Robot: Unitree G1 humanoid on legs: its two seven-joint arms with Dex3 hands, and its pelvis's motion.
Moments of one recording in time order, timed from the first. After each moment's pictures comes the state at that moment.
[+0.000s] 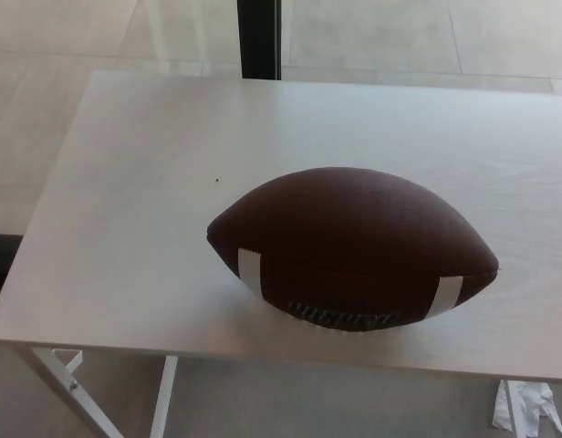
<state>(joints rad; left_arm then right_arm) 0.37 0.58 0.57 0.79 -0.16 0.09 -0.25 0.43 -0.64 -0.65 0.74 0.11 -0.04 0.19</state>
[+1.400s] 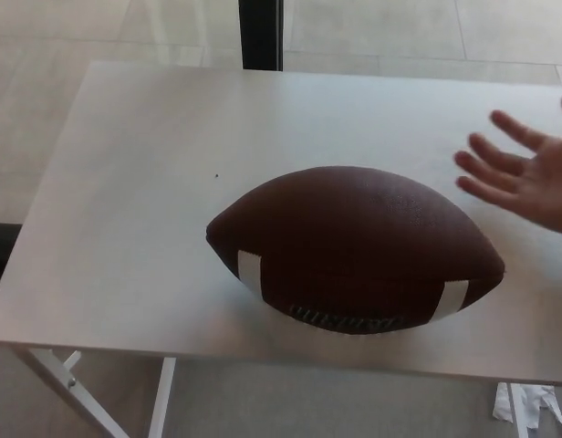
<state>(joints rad) -0.25 0.44 0.38 -0.19 -0.44 0.42 -0.20 -0.05 -0.33 -0.41 -0.29 0.37 0.33 0.06</state>
